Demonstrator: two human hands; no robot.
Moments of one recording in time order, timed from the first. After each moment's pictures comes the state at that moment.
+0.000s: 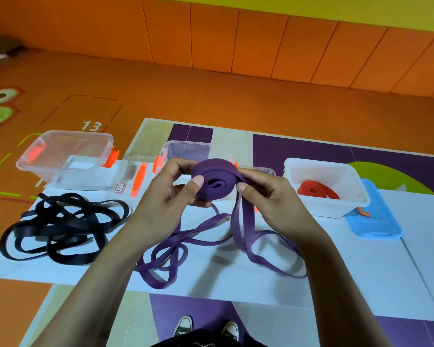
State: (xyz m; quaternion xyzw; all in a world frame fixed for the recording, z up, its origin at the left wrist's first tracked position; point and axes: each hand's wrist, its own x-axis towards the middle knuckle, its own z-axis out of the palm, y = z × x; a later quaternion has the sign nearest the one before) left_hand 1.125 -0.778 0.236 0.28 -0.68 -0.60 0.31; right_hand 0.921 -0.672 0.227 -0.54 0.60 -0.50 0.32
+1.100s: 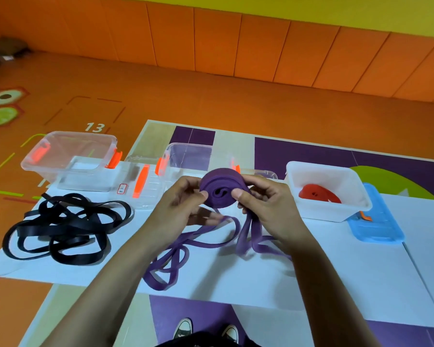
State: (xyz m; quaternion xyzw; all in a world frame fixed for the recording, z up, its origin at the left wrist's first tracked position) left_hand 1.119 -0.766 0.229 0.35 -0.56 -0.71 0.24; right_hand 0.935 -0.676 0.217 -0.44 0.60 -0.57 0.34
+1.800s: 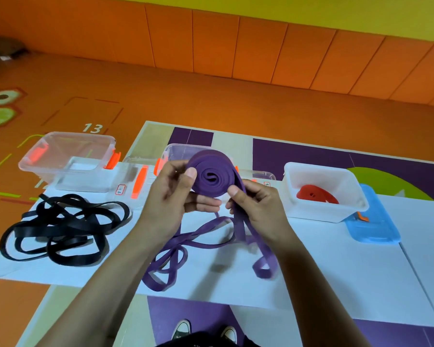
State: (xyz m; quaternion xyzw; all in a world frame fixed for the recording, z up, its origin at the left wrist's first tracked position) left_hand 1.114 -0.768 0.239 0.29 -0.54 -0.68 0.39; right_hand 0.949 -0.681 0.208 -0.39 0.58 -0.61 0.36
